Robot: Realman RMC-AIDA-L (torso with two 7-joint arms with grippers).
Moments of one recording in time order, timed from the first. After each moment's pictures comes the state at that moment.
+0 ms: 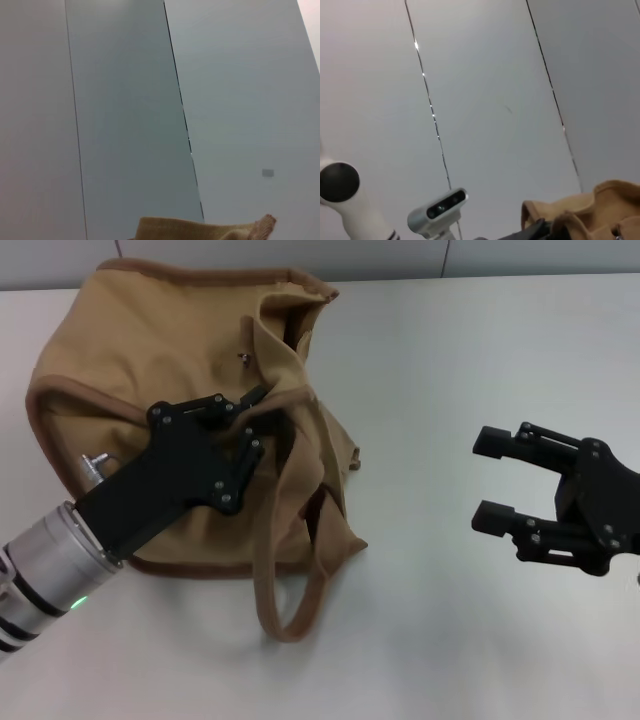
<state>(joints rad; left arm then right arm) -0.50 -2.08 0.87 -0.04 1.28 1.69 -0.28 0.44 2.07 -0.46 -0.47 -1.95 -2.01 1.09</state>
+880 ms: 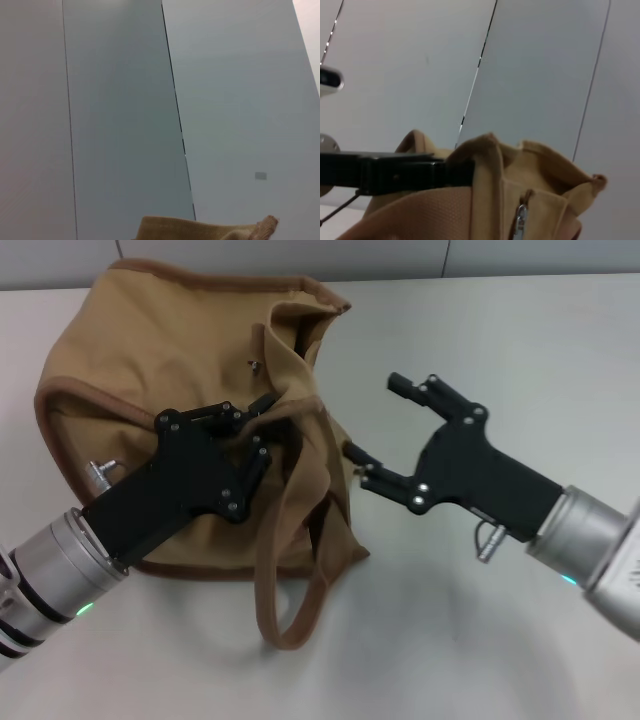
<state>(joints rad) -0.50 -2.08 0.88 -0.06 1.28 1.70 -0.27 0.58 2.09 -0.43 0.14 -1.71 -1.49 0.06</state>
